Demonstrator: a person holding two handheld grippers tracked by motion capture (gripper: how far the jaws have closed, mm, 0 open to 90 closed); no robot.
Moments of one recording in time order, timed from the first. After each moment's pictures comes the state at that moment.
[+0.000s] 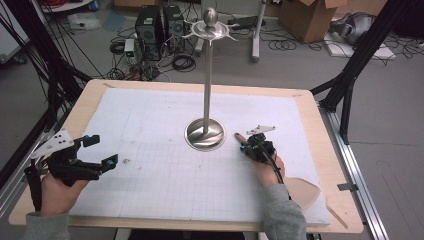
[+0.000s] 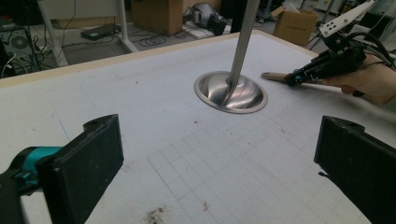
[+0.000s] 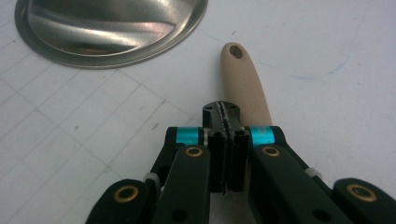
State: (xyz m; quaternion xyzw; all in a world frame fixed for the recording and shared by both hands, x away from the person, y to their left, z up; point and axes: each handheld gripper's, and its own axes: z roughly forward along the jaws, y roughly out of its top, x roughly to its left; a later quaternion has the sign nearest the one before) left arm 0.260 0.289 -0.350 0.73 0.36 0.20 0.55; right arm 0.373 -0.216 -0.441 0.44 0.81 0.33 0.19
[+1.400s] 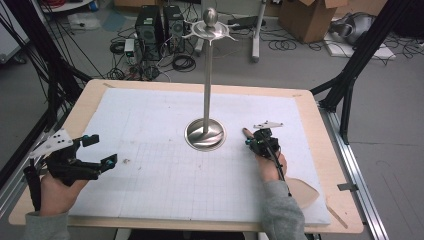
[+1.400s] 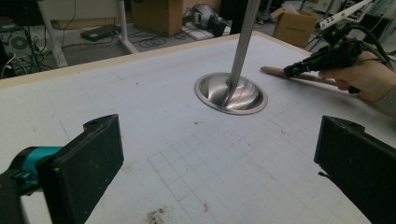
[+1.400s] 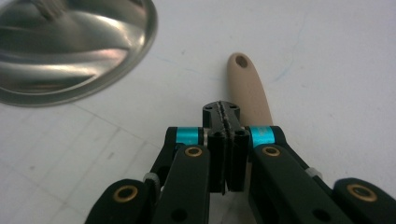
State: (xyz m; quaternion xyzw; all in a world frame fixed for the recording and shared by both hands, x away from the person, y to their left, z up) left arm 0.260 0.291 -0.350 0.72 0.36 0.20 0.55; right arm 0.381 -0.228 -0.433 0.49 0.77 0.35 0.21
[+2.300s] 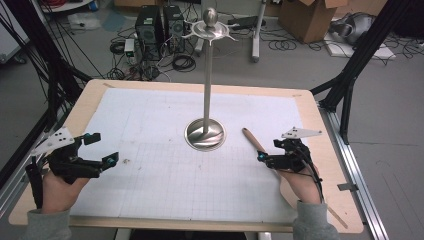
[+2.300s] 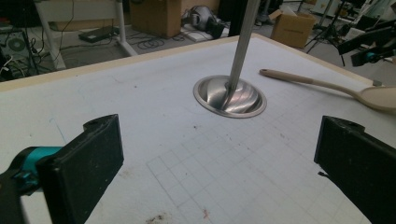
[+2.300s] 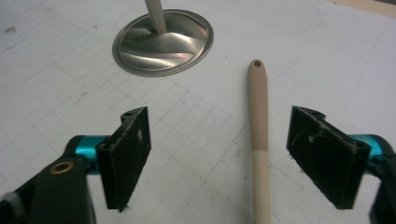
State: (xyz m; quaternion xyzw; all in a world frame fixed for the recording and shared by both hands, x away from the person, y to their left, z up) left arm 0.264 0.288 -0.348 0.72 0.36 0.20 0.56; right arm 0.309 -0.283 -0.368 0.42 0.79 0.41 0.17
